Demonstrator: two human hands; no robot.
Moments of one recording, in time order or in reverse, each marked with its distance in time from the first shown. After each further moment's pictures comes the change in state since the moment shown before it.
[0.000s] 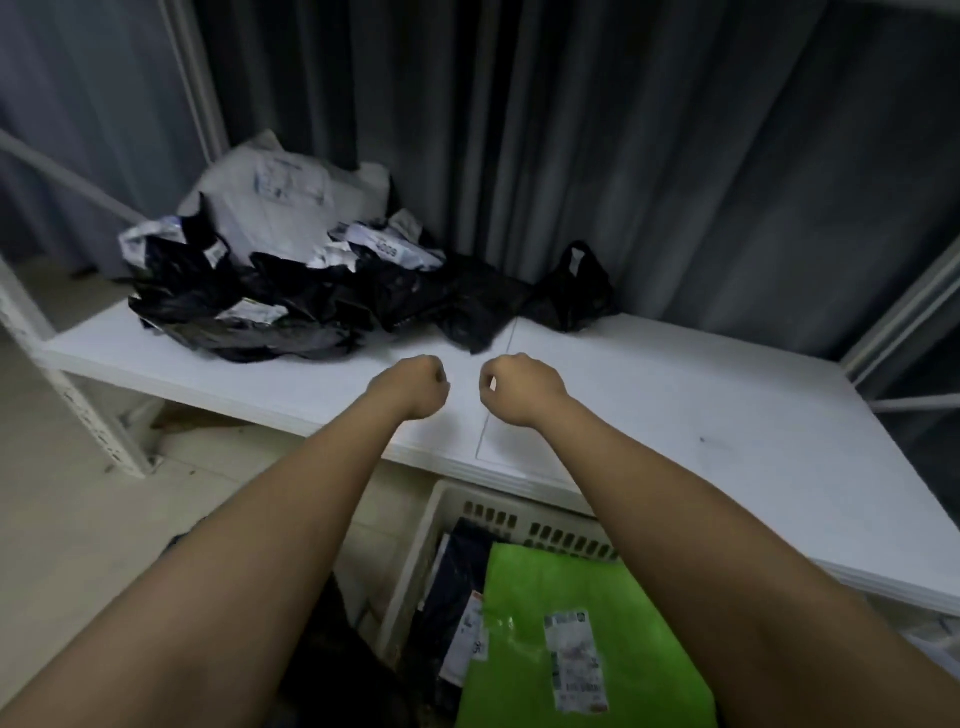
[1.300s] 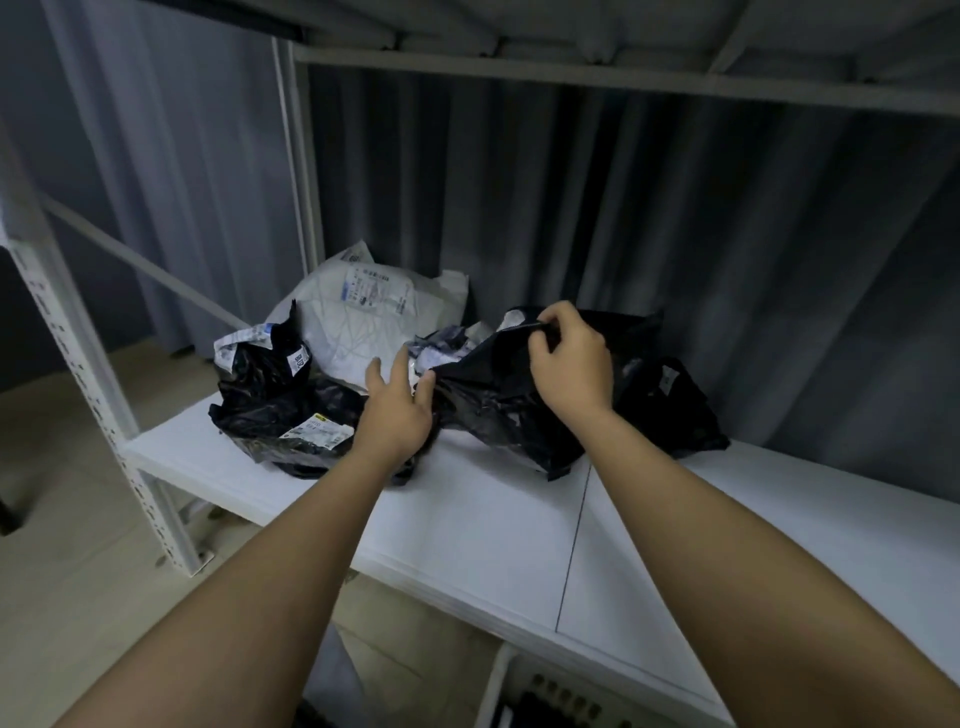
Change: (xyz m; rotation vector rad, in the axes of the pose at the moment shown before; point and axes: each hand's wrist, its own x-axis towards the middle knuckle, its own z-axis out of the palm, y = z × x) left_hand 0.062 -0.061 -0.094 -0.495 0.524 -0.107; right_hand 0.134 -0.050 -0.082 0.580 0.766 -0.098
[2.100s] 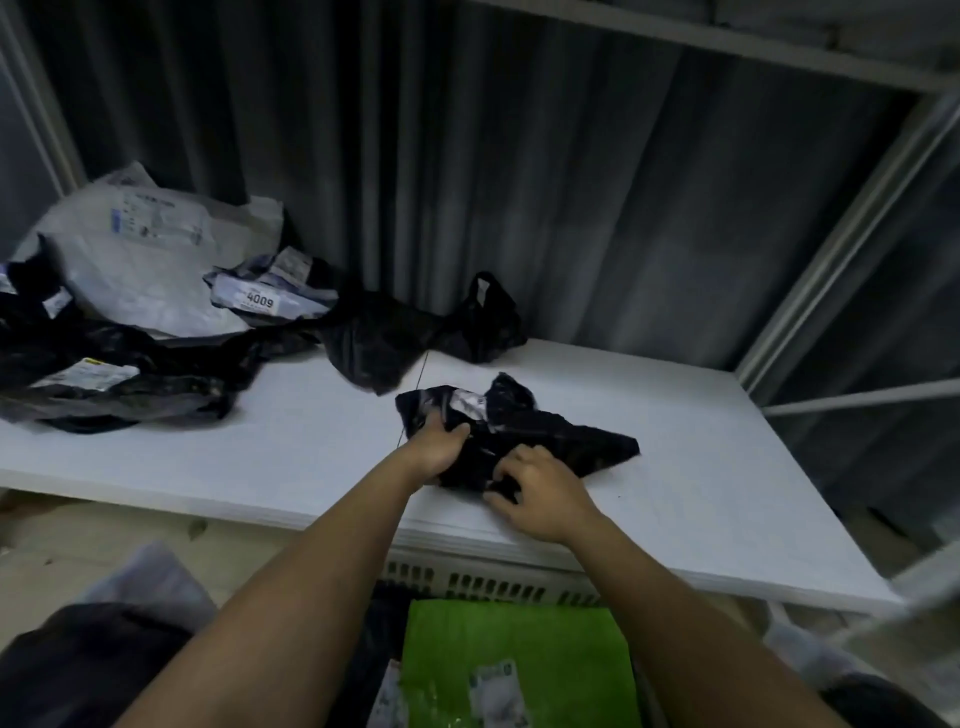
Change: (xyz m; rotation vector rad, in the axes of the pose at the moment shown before) left_hand -0.134 0.065 0.202 -0.171 -0.774 -0.283; right_hand -0.201 0.174 -0.153 -0.582 -0.691 0.055
